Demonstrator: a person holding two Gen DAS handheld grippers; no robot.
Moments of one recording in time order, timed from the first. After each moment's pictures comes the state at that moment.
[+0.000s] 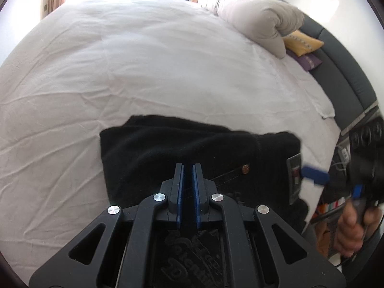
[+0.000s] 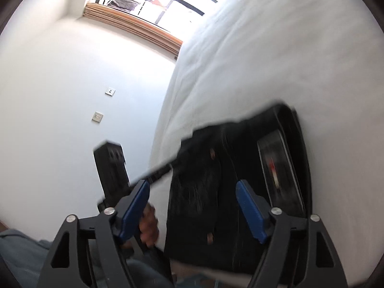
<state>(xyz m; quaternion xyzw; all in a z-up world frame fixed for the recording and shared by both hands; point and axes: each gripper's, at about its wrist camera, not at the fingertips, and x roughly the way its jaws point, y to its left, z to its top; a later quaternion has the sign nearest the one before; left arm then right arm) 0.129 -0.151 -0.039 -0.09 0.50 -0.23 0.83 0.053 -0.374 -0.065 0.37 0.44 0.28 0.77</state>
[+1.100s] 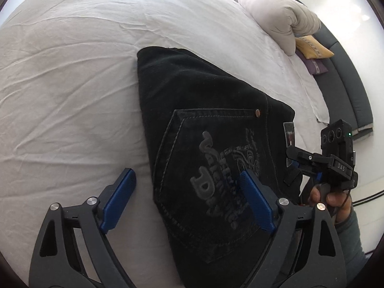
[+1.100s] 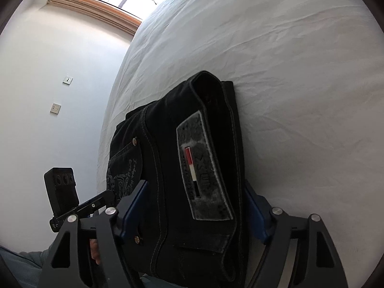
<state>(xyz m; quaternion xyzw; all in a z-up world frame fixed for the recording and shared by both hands) 0.076 -0.111 -0.066 -0.17 0.57 -0.22 0.77 0.060 -0.386 -0.121 0.32 0.54 0.19 0.75</state>
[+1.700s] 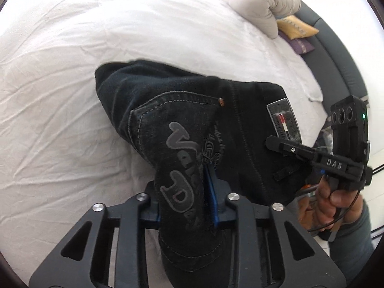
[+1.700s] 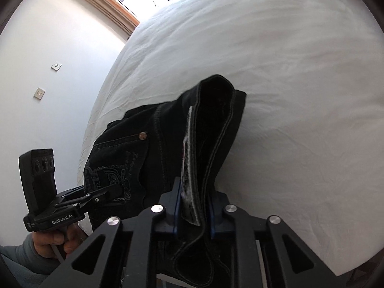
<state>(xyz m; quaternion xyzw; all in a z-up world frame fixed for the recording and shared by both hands) 0.077 -0.138 -0.033 -0.12 0.56 -0.27 0.78 0.046 -0.349 -0.072 0.22 0.53 0.15 0.81</state>
